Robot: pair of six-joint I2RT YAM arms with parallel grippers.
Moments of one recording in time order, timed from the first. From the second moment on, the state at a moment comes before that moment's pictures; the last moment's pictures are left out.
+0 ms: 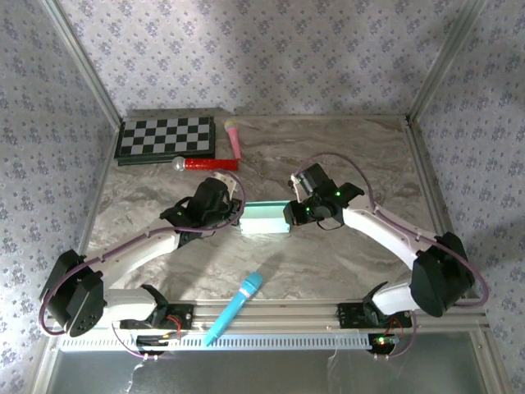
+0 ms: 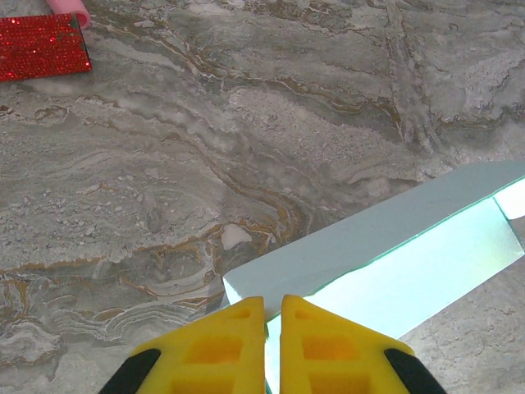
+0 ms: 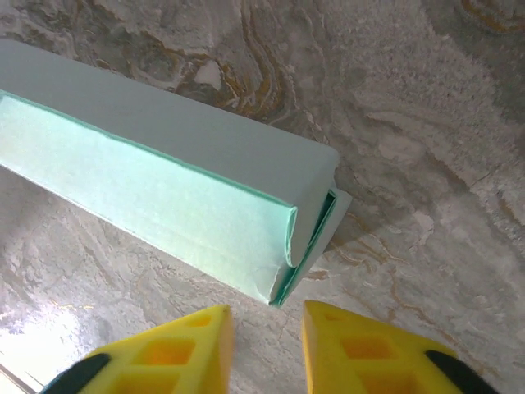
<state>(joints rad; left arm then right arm) -0.73 1.25 0.78 -0.23 -0.04 -0.39 0.64 1.38 1.02 -0.66 -0.17 0.33</state>
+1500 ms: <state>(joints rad) -0.74 1.26 0.78 -0.21 -0.04 -0.39 0.58 1.42 1.01 -0.57 -0.19 0.33</state>
